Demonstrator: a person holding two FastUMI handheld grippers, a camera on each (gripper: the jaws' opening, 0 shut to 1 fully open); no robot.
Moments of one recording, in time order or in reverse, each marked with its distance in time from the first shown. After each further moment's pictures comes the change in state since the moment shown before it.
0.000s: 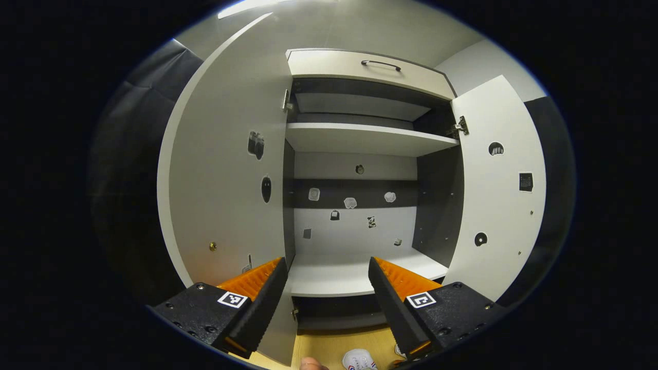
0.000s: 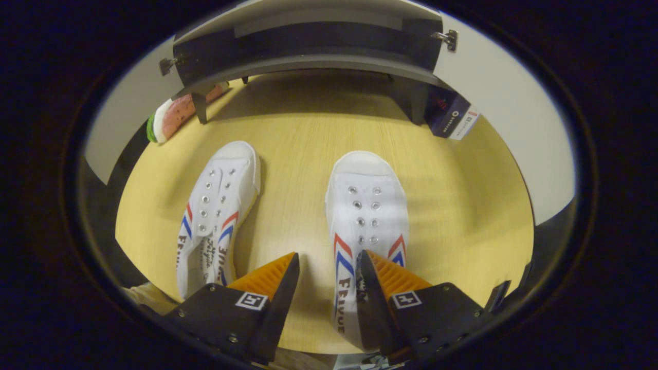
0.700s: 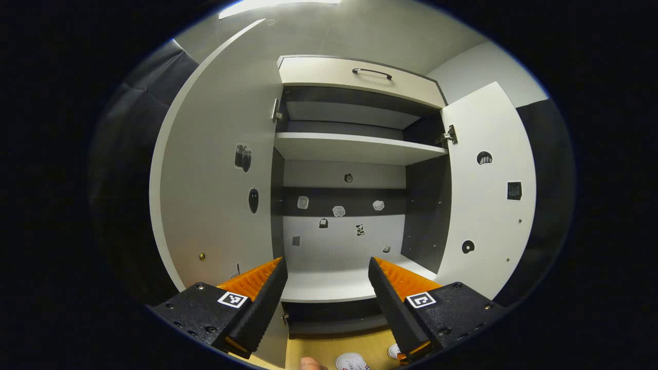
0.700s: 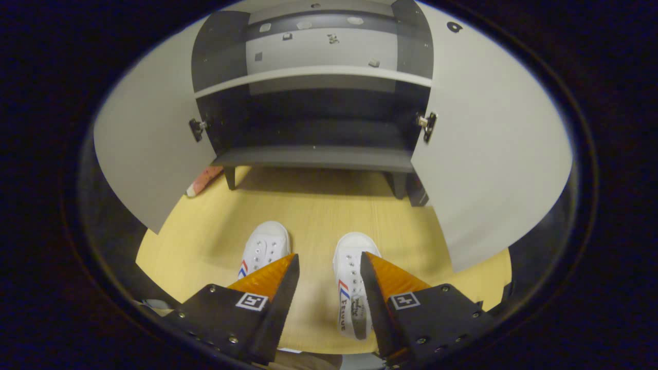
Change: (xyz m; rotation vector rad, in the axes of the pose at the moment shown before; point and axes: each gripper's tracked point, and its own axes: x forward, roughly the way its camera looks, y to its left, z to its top) left arm -0.003 -0.014 0.015 -0.006 -0.036 -0.054; right arm -0.094 0.004 0.080 0.048 -0.239 0.028
